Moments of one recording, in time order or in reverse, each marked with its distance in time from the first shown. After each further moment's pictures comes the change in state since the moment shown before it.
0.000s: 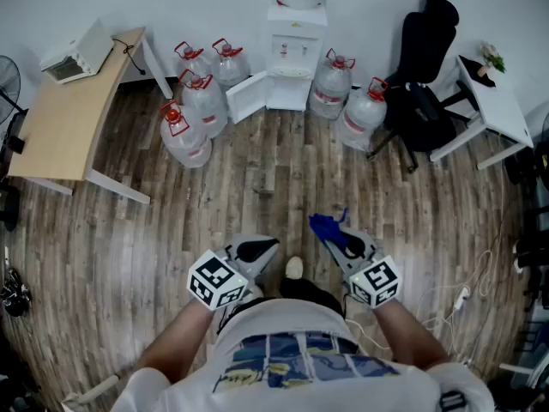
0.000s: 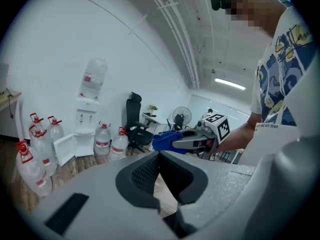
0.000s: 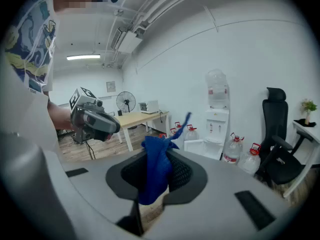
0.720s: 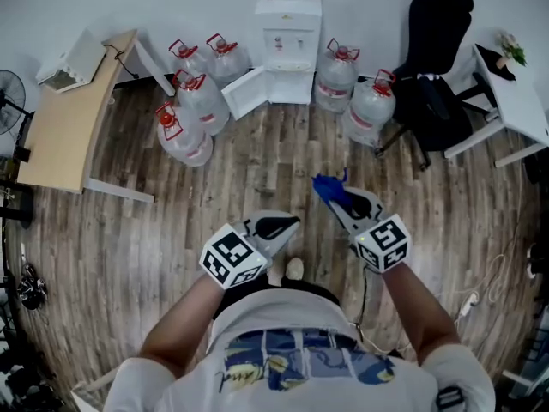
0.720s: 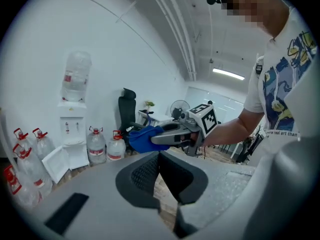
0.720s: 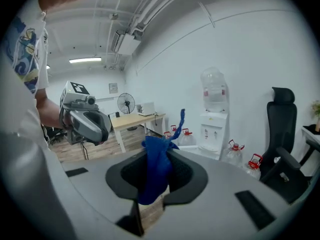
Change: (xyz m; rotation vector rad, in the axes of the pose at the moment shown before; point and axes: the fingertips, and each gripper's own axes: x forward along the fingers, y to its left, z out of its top) left arm 0.168 0.035 0.080 0.085 0.063 -0.038; right arm 0.044 -0.184 0.043 -0.031 -0.005 0.050
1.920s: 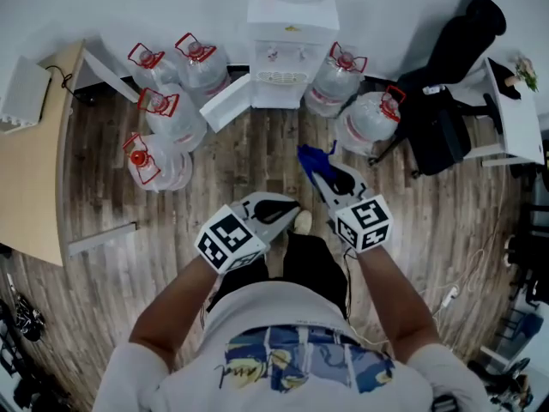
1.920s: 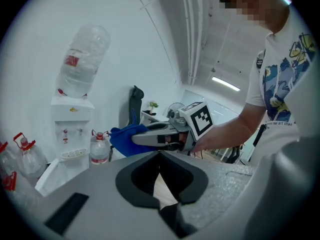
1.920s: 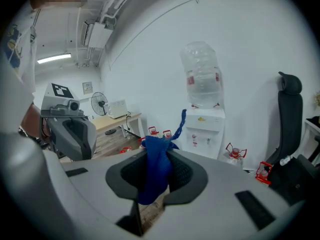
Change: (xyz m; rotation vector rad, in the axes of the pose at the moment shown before) left arm 0.061 0.333 0.082 -0.053 0.020 -0.169; right arm 0.303 -0.200 0.090 0.137 0.050 -0.166
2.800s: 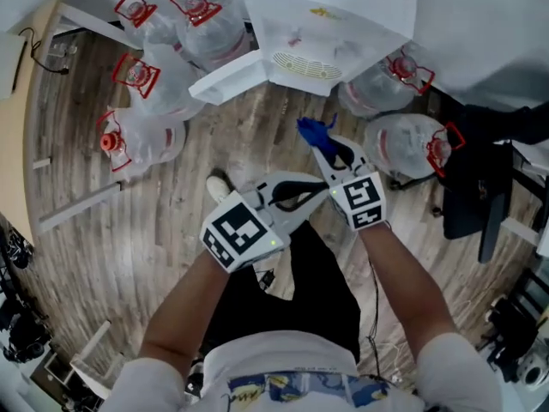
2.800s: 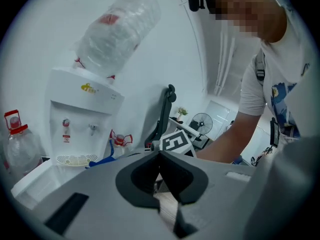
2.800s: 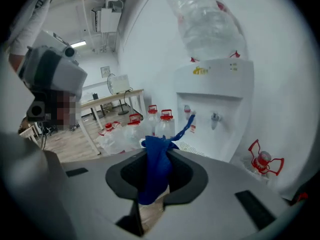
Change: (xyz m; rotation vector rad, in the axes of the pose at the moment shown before) left arm 0.199 0.255 0.007 -0.172 -0.106 0.183; right arm 0.262 -0.208 -0.121 -0.161 0.156 0.242
